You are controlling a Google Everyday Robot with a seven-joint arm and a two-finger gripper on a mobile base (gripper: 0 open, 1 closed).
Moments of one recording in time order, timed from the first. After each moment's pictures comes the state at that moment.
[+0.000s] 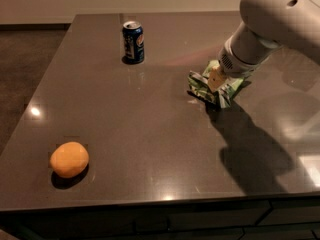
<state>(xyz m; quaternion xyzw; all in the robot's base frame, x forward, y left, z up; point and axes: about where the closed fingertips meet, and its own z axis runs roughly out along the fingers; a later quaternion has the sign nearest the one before) 0.592 -0.170 0.878 -0.24 0.94 -0.01 0.24</state>
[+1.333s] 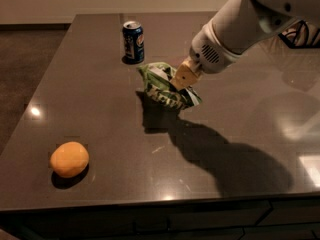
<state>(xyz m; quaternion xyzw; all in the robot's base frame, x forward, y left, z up) 0.521 -0.051 0.934 -0.46 0.84 0.15 0.25</state>
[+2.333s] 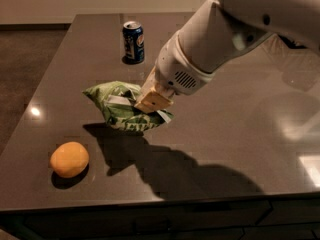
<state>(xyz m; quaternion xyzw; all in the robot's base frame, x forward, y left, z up) 0.449 0.025 0.940 -0.62 0.71 0.17 0.27</state>
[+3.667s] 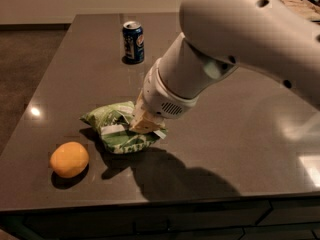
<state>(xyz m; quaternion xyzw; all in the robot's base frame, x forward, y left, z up) 0.432 0.042 0.896 -0.69 0.67 0.13 0.25</state>
